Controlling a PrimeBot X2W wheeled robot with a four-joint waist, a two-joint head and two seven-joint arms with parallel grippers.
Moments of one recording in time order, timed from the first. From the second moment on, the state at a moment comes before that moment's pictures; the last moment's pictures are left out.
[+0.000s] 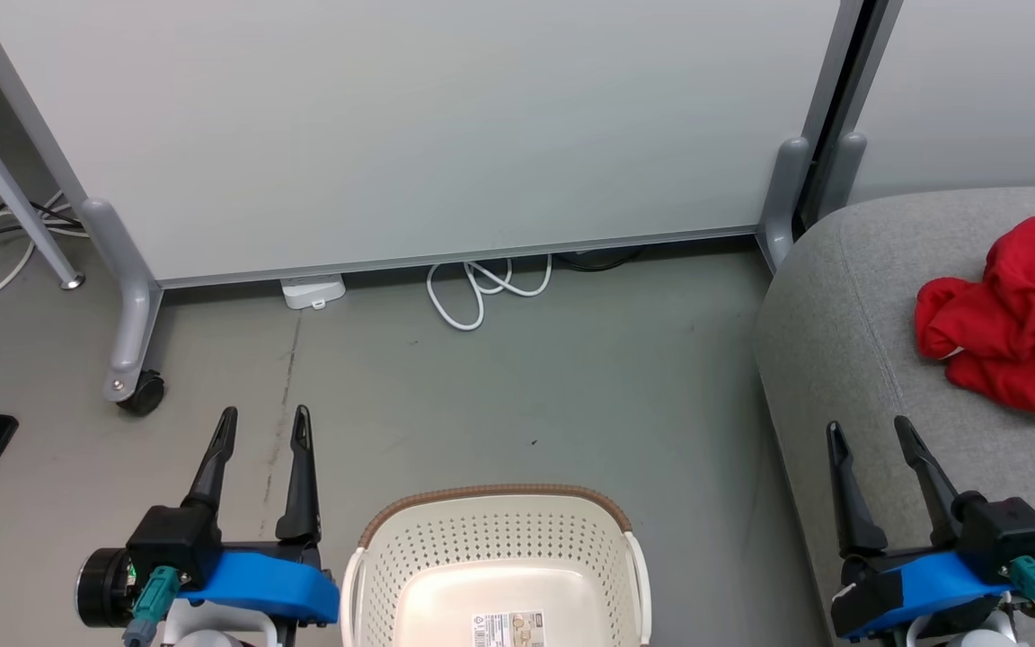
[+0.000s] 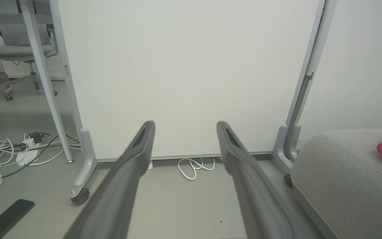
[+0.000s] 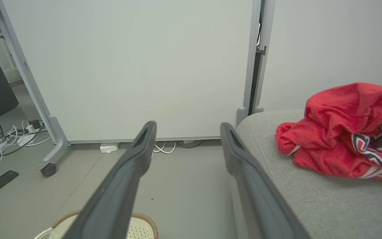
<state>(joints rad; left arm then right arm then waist) -0.09 0.06 -0.06 0.29 -0.15 -0.10 -0.26 -0.08 -0.05 -0.07 0.27 0.08 0.13 -0.26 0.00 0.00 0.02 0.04</state>
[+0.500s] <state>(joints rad) -0.05 0.05 -0.04 0.33 -0.33 -0.10 -0.20 -0.06 -0.05 -0.07 0.32 0.27 0.13 -0.21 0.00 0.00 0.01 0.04</state>
